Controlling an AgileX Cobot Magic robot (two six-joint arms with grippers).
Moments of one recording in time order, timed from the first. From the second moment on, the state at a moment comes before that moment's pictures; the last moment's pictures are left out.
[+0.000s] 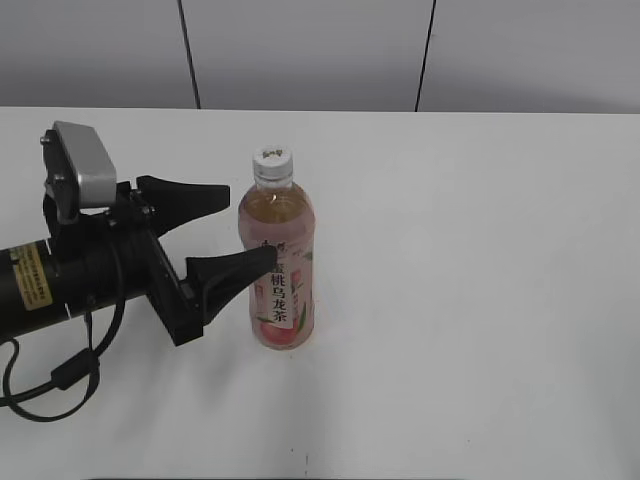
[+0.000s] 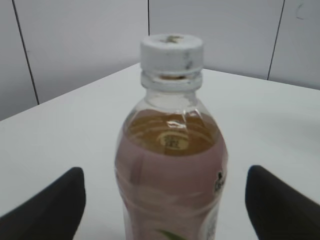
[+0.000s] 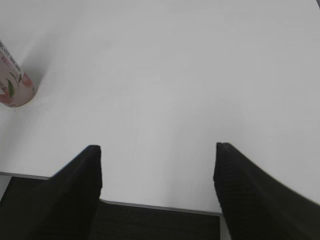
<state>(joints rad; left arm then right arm) -0.31 1.78 -0.42 0.81 -1.20 -0.23 0.05 -0.01 -0.50 0.15 1.11 -0.15</state>
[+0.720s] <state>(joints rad) -0.37 1.94 -0.55 0.79 -1.21 -0.23 0.05 -0.01 -0.50 0.15 1.11 -0.15</state>
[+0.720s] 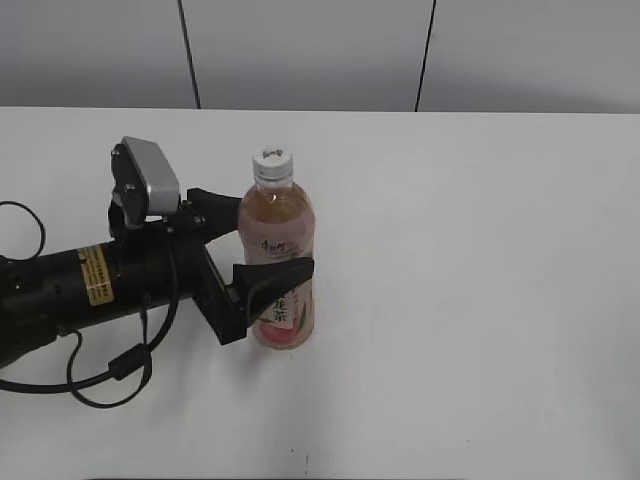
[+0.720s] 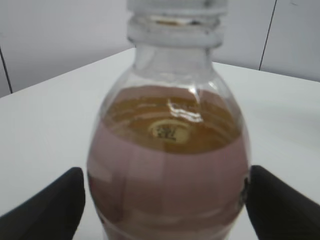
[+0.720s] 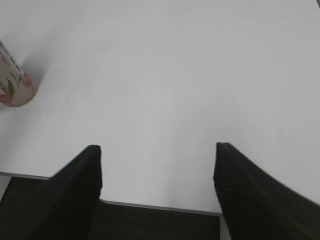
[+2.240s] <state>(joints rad) -0.38 1.94 -0.59 0.78 -1.21 -0.23 0.05 -0.01 -0.50 0.15 1.11 -0.15</state>
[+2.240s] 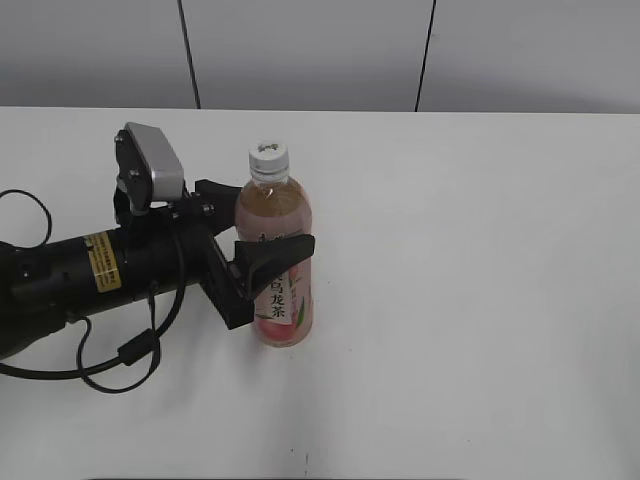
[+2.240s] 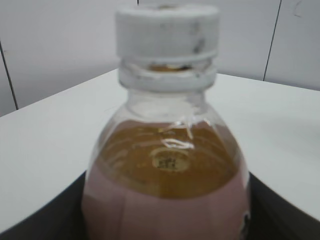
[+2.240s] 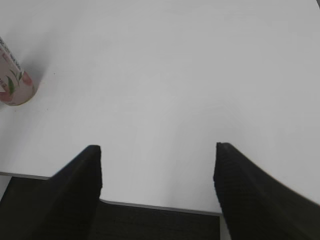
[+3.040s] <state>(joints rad) -0.38 1.94 -0.59 0.78 -1.21 -0.23 0.05 -0.01 -0.50 0.15 1.11 -0.15</state>
